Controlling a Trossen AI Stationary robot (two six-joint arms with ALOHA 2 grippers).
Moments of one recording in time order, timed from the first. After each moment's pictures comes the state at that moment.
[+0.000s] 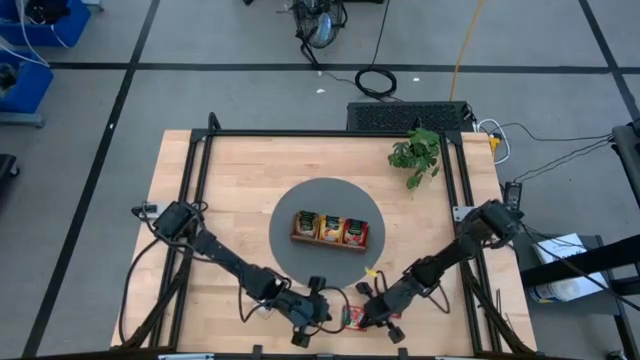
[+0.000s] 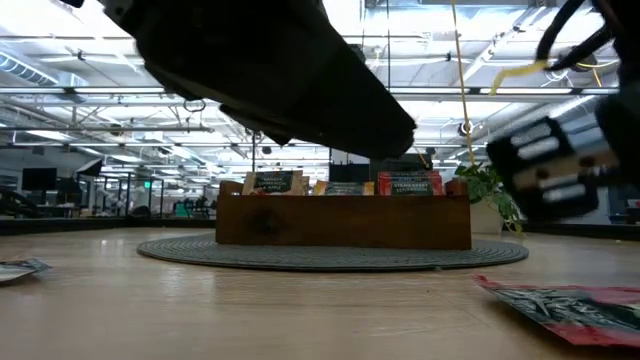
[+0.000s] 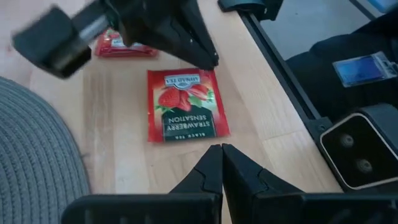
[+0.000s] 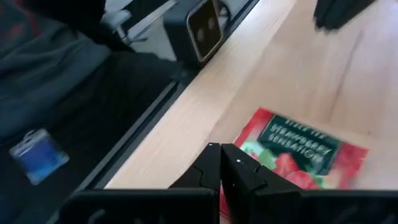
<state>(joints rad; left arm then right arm) -0.56 2.06 1.25 0.16 -0.16 -0.21 0.67 1.92 0.69 0.75 -0.03 0.25</state>
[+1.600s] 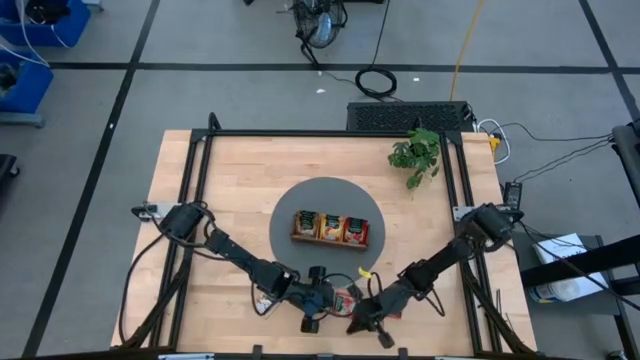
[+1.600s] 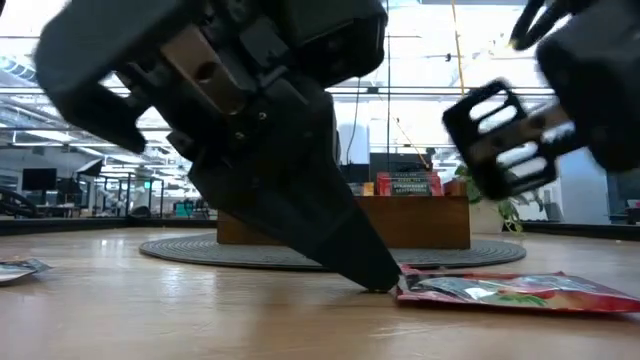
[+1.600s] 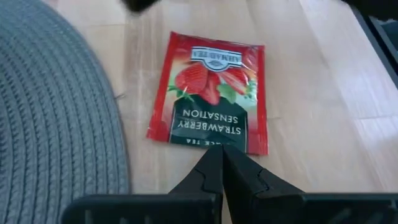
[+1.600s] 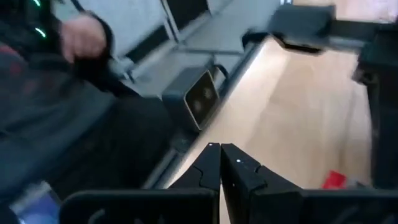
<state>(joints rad) -0.50 2.14 1.26 0.07 -0.14 -0.33 0.65 1.99 0.78 0.88 -0.02 0.31</state>
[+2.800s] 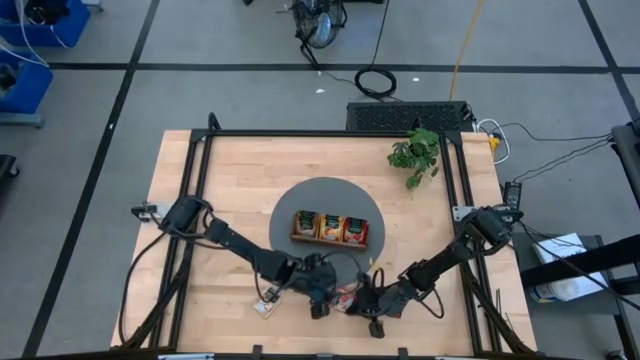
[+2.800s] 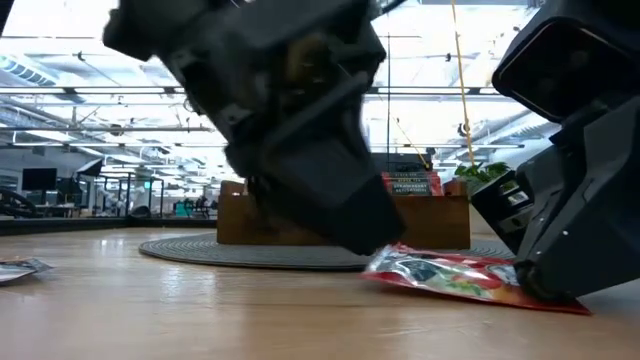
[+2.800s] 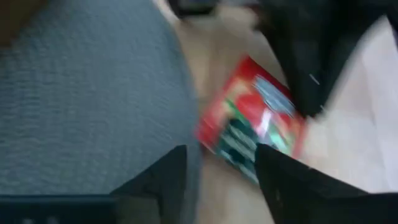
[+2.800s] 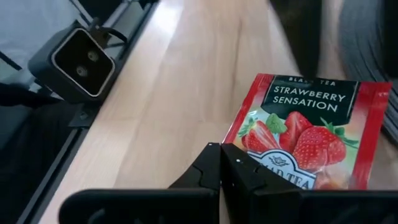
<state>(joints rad) -0.43 2.09 1.25 0.03 -0.18 -0.57 0.67 2.03 0.62 0.66 0.26 0.54</state>
